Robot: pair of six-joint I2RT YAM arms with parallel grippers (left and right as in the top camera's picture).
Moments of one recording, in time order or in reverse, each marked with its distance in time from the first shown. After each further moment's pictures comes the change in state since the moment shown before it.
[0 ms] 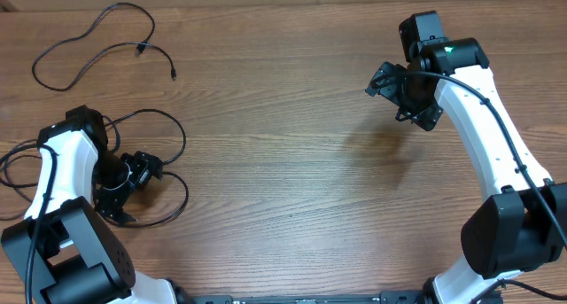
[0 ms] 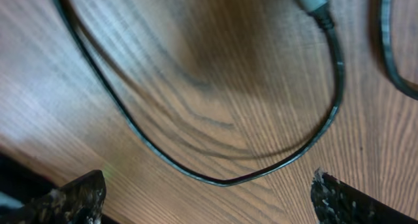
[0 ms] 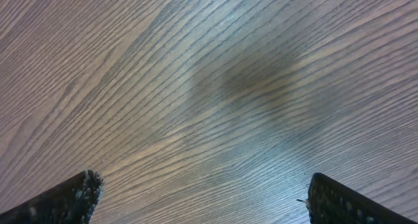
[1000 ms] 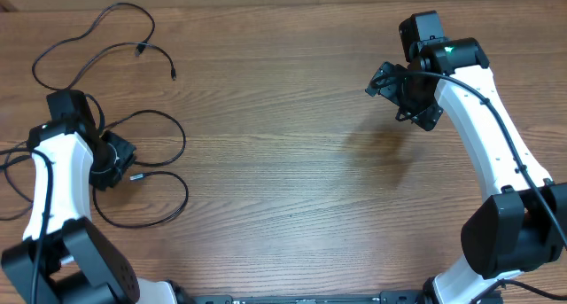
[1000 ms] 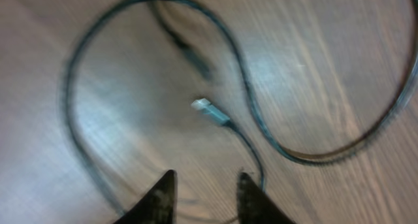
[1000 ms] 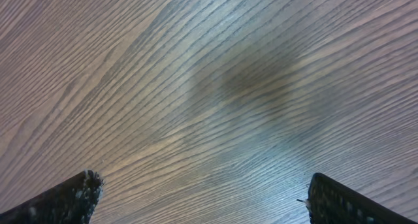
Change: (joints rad) left arm 0.000 -0.065 0.036 0.237 -0.090 0.131; right arm 0.000 0.000 0.000 0.000 0.000 0.000
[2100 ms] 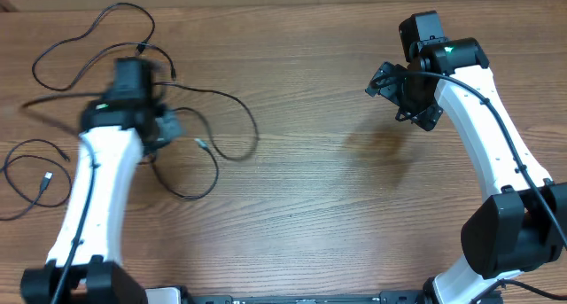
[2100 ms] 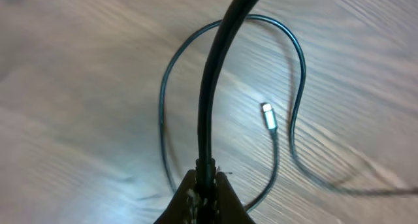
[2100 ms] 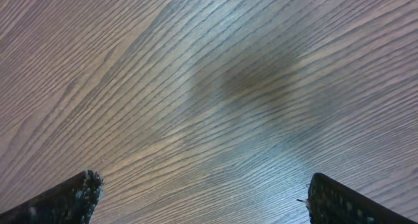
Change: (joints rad) left arm -0.327 -0.124 0.093 -0.032 -0.146 0.118; right arm 0.000 0.000 0.000 0.000 0.000 0.000
